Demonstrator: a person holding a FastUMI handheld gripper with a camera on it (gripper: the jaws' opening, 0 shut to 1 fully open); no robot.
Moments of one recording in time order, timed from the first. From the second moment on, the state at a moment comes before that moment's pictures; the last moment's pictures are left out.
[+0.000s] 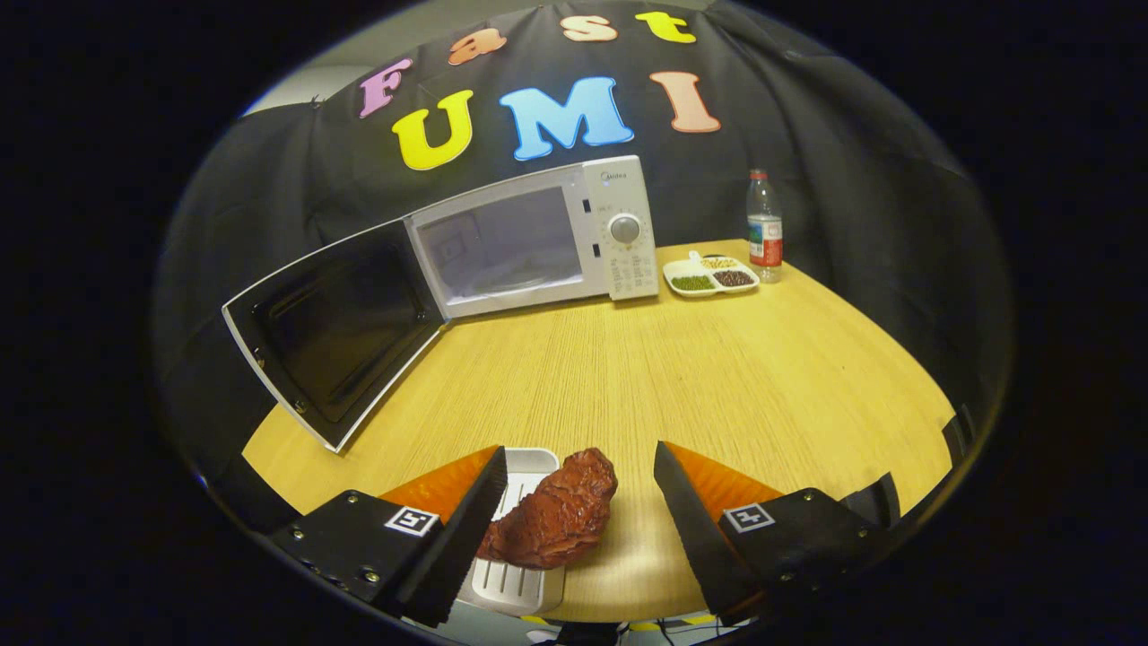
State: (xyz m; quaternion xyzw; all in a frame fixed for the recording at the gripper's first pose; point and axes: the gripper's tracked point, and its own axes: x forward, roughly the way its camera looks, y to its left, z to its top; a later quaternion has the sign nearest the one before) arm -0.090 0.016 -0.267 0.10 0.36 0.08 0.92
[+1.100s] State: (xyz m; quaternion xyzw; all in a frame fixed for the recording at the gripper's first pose) arm -0.051 0.053 -0.207 0.21 0.36 0.11 0.90
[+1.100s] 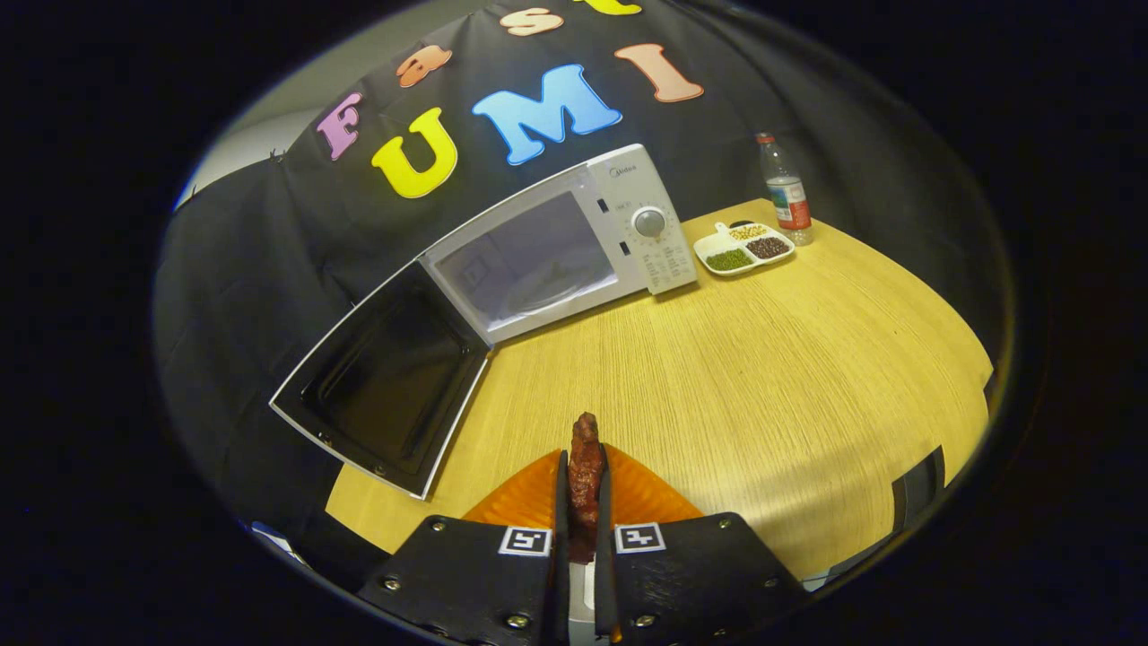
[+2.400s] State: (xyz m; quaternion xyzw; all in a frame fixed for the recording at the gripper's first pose) arm 0.173 0.158 -0.195 0.14 0.25 0.15 0.95
